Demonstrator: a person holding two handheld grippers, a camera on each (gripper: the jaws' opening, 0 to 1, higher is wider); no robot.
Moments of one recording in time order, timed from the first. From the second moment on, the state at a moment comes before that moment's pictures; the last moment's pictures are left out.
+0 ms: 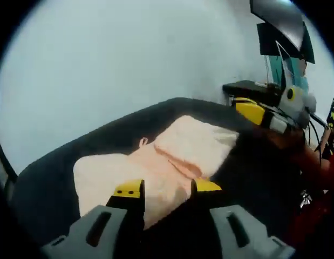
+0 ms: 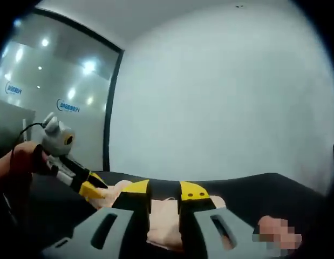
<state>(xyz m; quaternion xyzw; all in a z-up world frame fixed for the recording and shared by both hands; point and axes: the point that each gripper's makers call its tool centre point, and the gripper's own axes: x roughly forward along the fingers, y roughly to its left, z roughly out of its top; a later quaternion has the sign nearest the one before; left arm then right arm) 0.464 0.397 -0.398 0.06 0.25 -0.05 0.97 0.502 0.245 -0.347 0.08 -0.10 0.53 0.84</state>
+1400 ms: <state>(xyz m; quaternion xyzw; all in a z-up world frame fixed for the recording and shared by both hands) 0.507 0.393 -0.410 -0.09 0.20 -0.11 0.97 0.509 0.245 -0.356 0.06 -0.09 0.52 0.85</state>
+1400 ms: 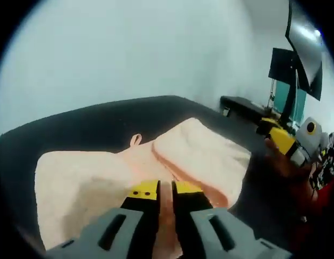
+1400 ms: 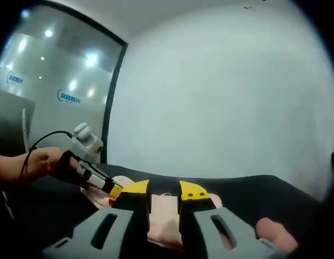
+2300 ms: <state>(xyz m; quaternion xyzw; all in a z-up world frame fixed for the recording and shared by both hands) 0.490 0.472 -0.350 -0.01 0.08 -0.07 0.99 0.590 0.214 -0.427 0.12 0.19 0.40 0.89</state>
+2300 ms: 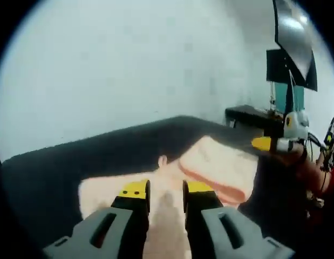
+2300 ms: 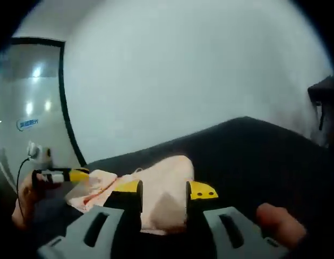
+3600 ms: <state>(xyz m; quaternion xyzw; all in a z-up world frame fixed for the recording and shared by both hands) 0.445 0.592 -0.362 -0.05 -0.02 0.07 1.00 0.551 0.360 -0.311 -0.06 0.10 0.39 0.92</state>
